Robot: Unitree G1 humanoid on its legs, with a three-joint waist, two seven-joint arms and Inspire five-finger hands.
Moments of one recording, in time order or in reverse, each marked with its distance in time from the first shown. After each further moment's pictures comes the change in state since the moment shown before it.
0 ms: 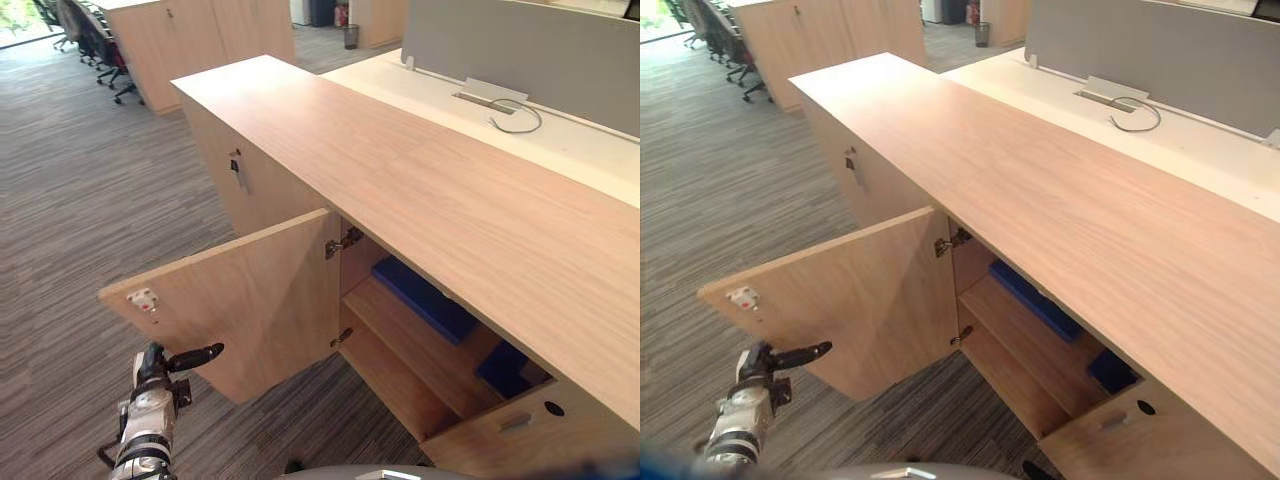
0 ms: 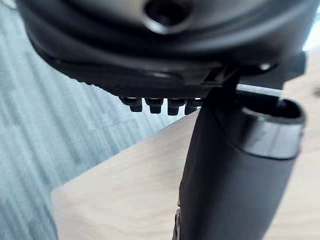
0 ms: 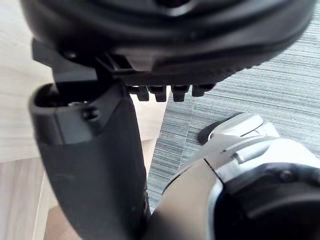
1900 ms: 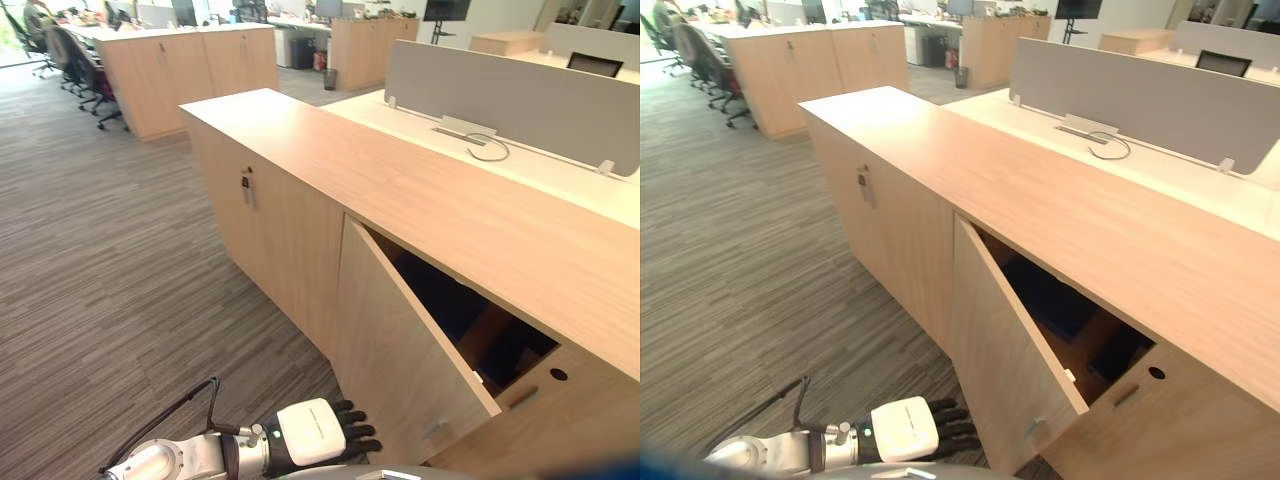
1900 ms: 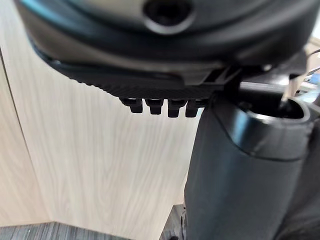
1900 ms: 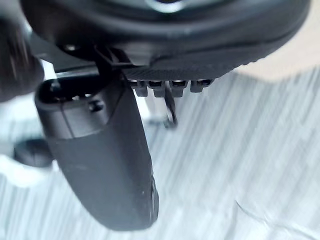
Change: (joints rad) left arm 0.187 0.544 -1.160 -0.701 0.944 -0.557 -0.014; right arm 0.109 -0.241 0.760 0.038 -1.064 -0.165 0.308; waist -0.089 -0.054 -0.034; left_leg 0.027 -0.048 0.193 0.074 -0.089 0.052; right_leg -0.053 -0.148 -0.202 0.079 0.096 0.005
